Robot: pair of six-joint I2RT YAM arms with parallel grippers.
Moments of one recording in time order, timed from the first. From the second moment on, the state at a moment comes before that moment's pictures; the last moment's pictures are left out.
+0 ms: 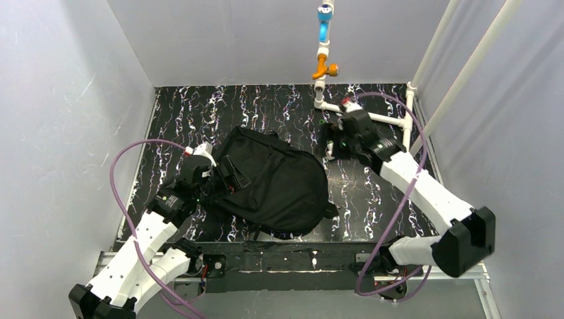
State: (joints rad) left arm -0.49 0.75 0.73 -0.70 0.01 -0.84; right arm 0.60 1.34 1.22 -0.60 0.09 0.42
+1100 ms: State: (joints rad) left arm -1.31 1.53 1.33 -0.80 -1.02 -0.28; right arm 0.55 1.35 1.12 -0.13 -0.57 1.25
